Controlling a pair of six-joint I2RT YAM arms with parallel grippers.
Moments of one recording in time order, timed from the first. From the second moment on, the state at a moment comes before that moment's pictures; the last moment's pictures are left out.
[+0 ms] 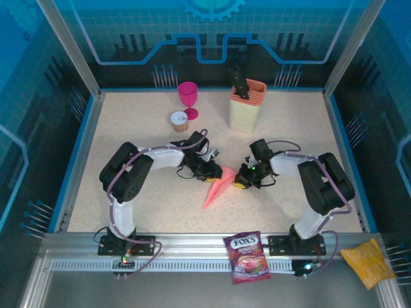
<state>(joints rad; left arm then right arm) -0.58 1.93 1.11 -0.32 0.72 -0.61 0.38 1.71 0.78 -0.38 -0.60 0.79</state>
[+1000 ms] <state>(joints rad) -0.65 1.87 1.12 -0.40 0.56 -0.64 0.38 1.68 0.79 -0.40 -0.58 0.77</state>
